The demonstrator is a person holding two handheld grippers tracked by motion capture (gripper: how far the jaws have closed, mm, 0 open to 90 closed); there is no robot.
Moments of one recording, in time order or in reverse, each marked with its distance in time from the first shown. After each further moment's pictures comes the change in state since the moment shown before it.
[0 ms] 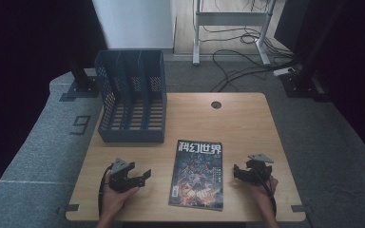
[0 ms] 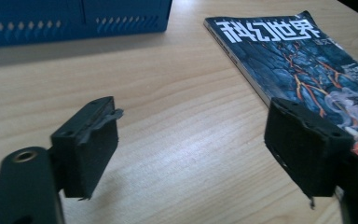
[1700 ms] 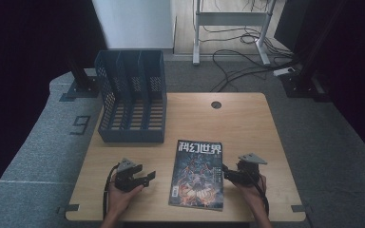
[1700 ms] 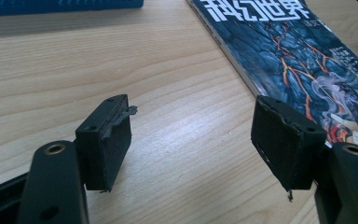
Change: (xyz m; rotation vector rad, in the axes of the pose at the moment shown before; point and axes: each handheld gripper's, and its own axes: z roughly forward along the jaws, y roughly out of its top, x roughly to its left) left arm -0.009 0.001 0.013 0.090 -0.064 -0.024; right arm 0.037 0.011 -0.021 -0.084 0.176 -0.029
